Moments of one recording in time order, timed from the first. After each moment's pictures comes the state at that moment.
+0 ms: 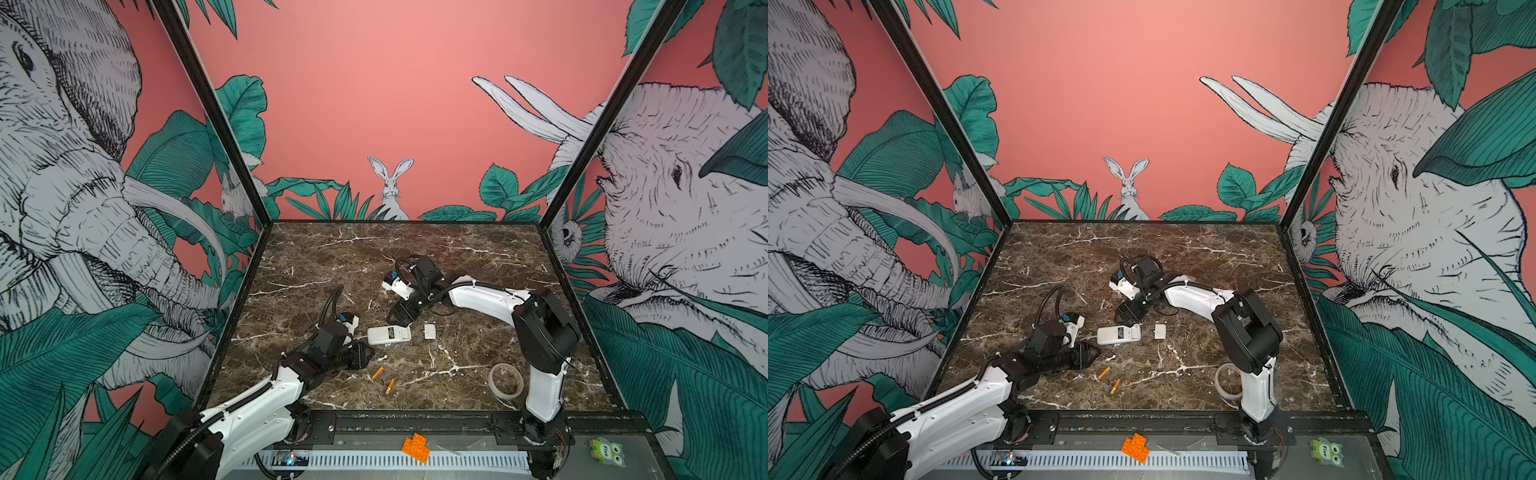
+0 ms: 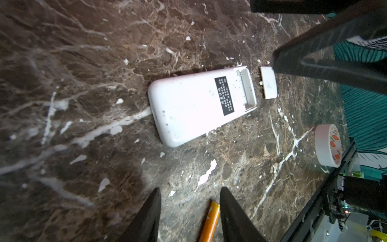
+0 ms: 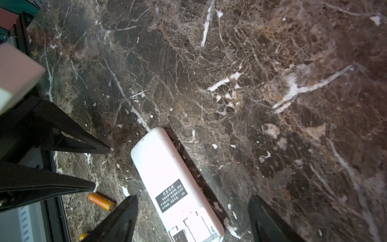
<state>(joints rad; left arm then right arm) -0.64 0.90 0.24 -0.14 0.25 -0.63 0.73 1.91 1.33 -0.47 -0.48 -0.12</state>
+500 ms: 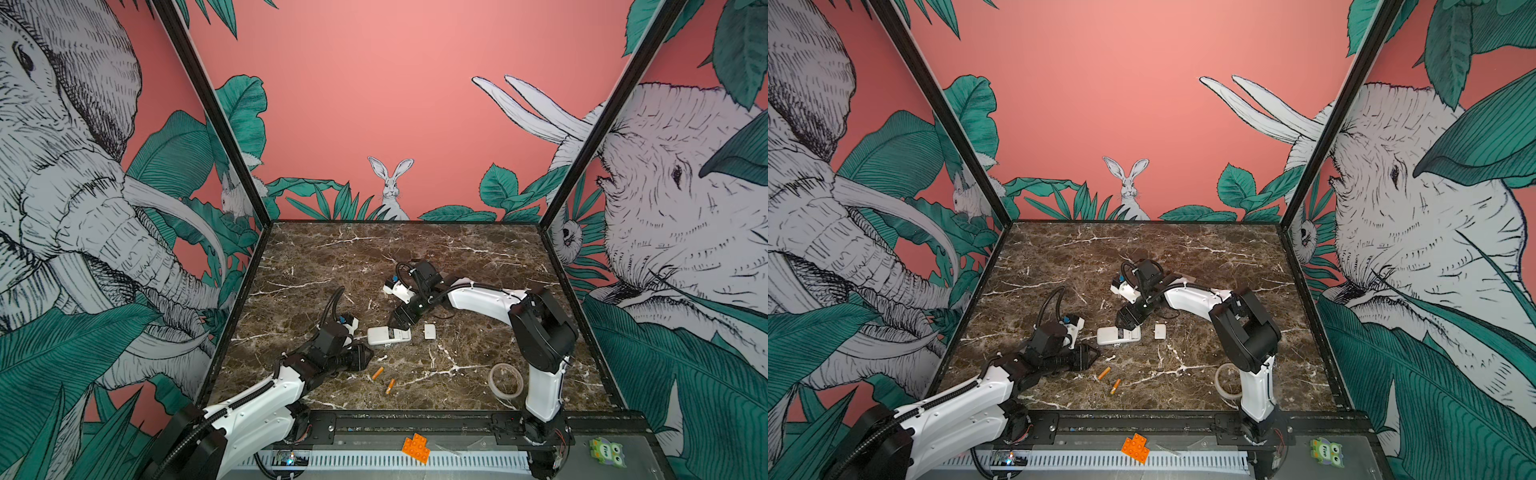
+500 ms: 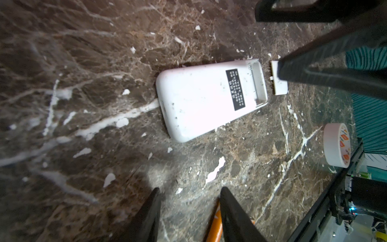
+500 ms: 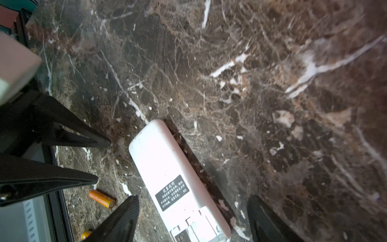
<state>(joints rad) -0.64 0.95 0.24 -0.13 0.25 -0.63 0.73 1.92 1.27 -0.44 -0.50 -0.10</state>
